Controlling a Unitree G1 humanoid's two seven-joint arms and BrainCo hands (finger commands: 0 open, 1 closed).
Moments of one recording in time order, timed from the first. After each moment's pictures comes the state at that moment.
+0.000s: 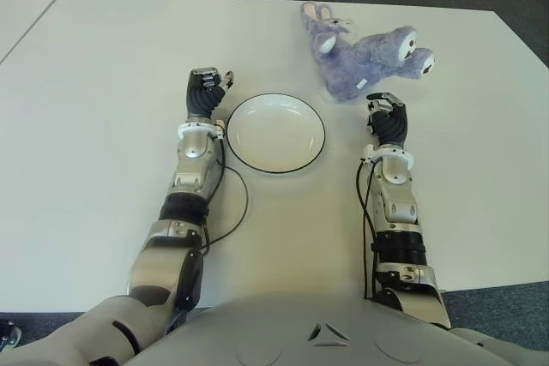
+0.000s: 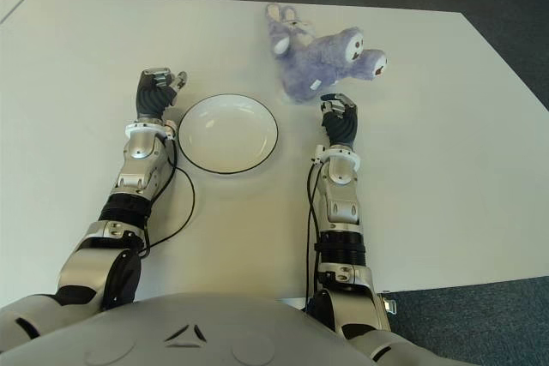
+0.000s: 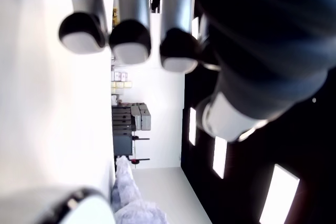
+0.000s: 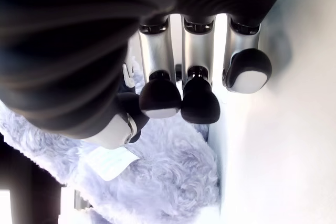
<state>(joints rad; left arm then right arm) -0.38 0.00 0.12 0.57 0.00 -0.30 0.13 -0.19 -0.01 -0.14 0.13 -0.05 0.08 -0.22</state>
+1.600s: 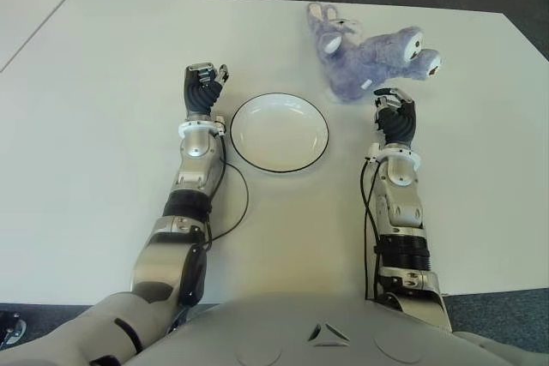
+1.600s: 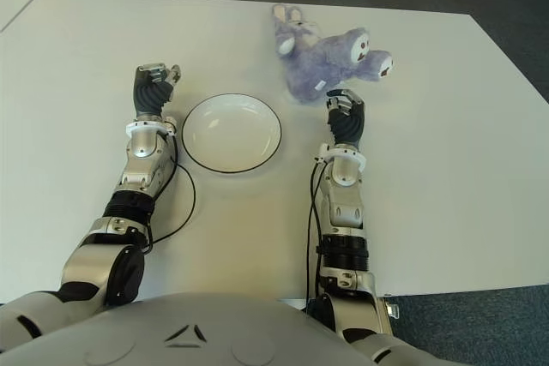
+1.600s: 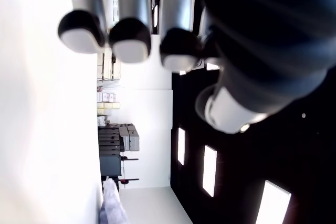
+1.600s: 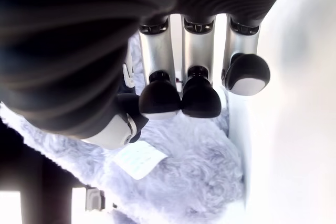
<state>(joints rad) -0.41 -0.01 0.13 0.61 0.02 -0.37 0.20 -0.16 -0.02 -0.13 0.00 -0.09 0.09 -0.24</state>
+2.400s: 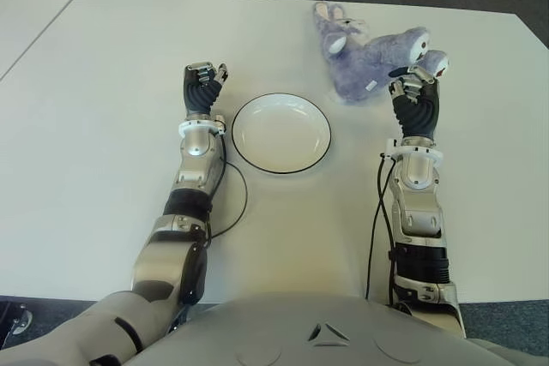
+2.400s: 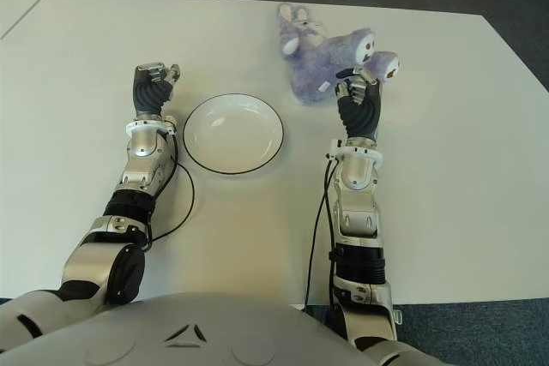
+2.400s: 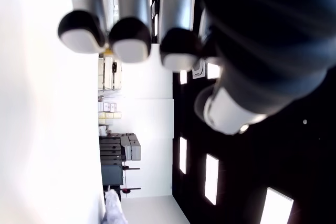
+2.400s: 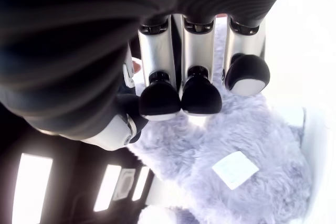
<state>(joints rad) -0.42 -0.01 0.13 0.63 0.02 -0.38 0.21 -0.12 -0.11 -0.07 -0.21 -0.29 0.07 -0.24</state>
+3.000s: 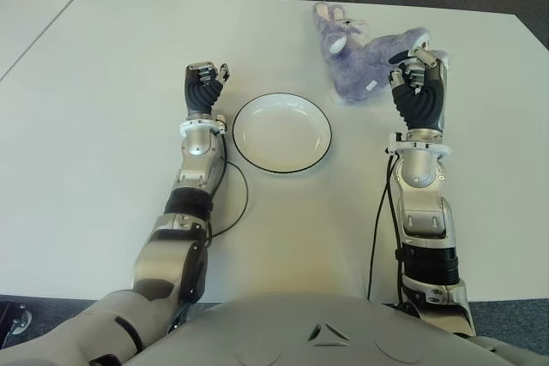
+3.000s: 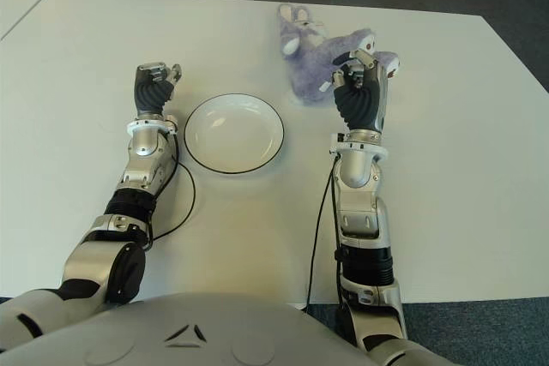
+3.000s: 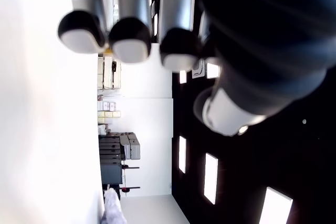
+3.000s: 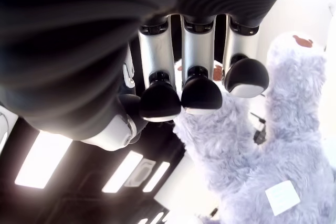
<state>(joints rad) -0.43 -0.02 0.13 0.64 0.02 -0.38 0.21 -0.14 -0.18 -0.01 -0.30 -0.52 0.11 -0.23</state>
